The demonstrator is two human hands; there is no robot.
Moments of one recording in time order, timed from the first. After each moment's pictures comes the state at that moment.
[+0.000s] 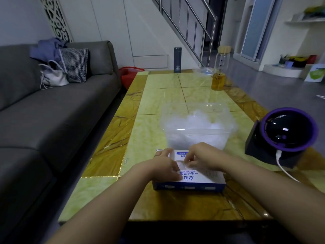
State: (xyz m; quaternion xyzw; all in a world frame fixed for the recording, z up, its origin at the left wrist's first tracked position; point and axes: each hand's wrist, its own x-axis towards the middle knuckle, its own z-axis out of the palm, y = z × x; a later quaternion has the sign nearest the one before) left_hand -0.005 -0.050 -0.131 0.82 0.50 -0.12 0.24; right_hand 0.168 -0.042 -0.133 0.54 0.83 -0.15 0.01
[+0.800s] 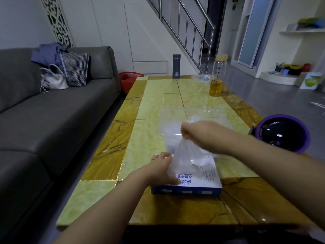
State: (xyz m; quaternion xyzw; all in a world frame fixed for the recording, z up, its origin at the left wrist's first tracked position) left_hand -0.012 -0.046 -0.146 0.83 0.50 -0.03 0.23; right_hand 0.164 -0.058 -0.043 0.52 0.85 -0.01 -0.05
